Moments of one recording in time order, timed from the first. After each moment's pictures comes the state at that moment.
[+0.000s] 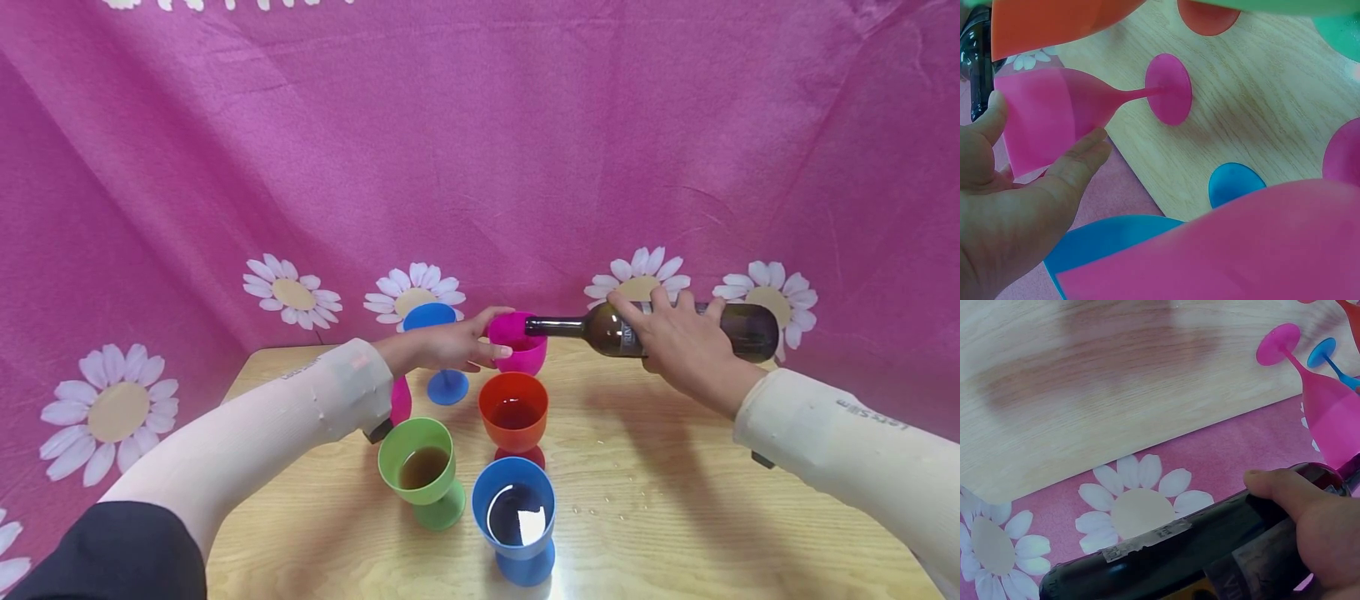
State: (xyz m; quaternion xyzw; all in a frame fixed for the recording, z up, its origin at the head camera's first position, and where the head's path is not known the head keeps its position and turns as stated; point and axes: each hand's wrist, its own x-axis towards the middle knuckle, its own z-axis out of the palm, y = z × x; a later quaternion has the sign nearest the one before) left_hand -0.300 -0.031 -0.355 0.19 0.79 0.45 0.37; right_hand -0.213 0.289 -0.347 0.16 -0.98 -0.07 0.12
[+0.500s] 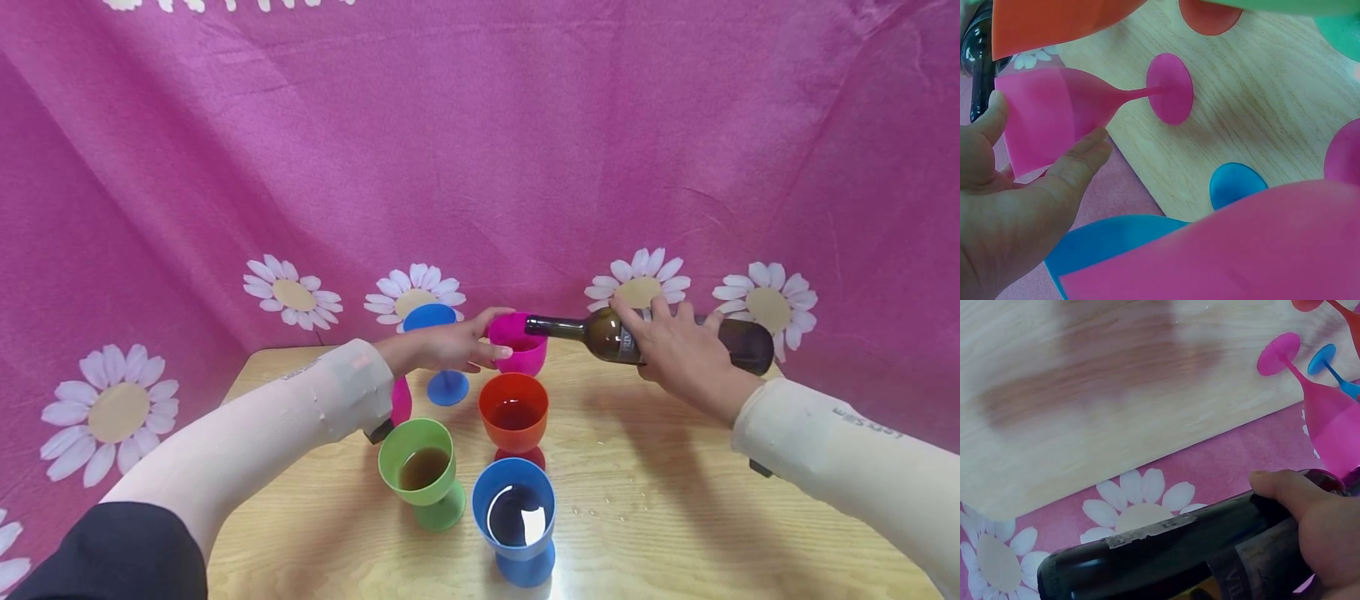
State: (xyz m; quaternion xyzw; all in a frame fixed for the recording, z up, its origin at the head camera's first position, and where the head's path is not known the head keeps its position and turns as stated) left_hand -0.300 -0.031 -0.353 0.19 0.79 0.45 0.37; right_hand -0.211 0.288 -0.358 0.15 -0.98 -0.05 0.11
